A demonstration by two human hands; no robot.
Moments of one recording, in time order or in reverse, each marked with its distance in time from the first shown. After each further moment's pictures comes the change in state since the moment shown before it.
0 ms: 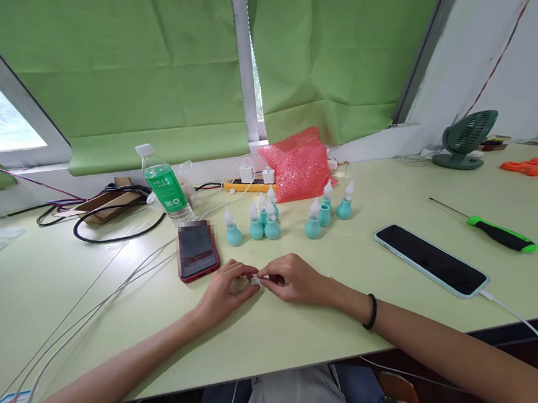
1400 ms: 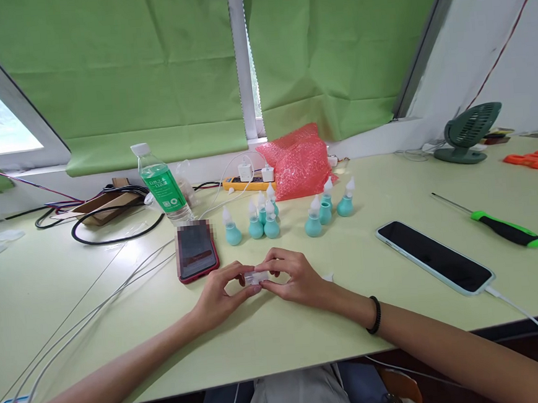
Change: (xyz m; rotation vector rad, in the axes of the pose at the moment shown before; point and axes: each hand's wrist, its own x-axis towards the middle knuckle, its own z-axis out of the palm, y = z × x) left_hand 0.000 0.009 -0.006 -0.155 0.002 -0.042; right_hand 0.000 -0.001 0.005 0.096 0.283 -0.041
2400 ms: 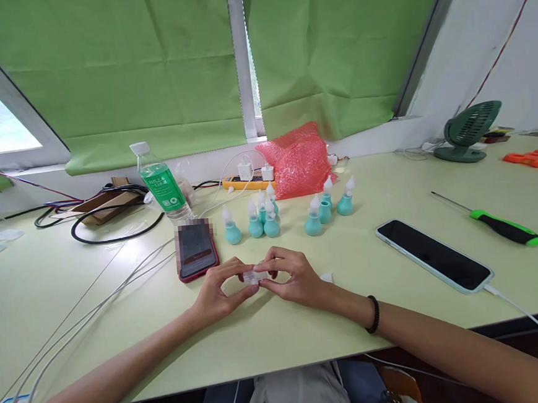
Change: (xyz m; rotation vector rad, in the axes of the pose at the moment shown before) left_hand 0.000 -0.003 -0.002 -0.040 0.057 0.122; right_hand 0.001 -0.006 0.001 0.038 0.041 0.007
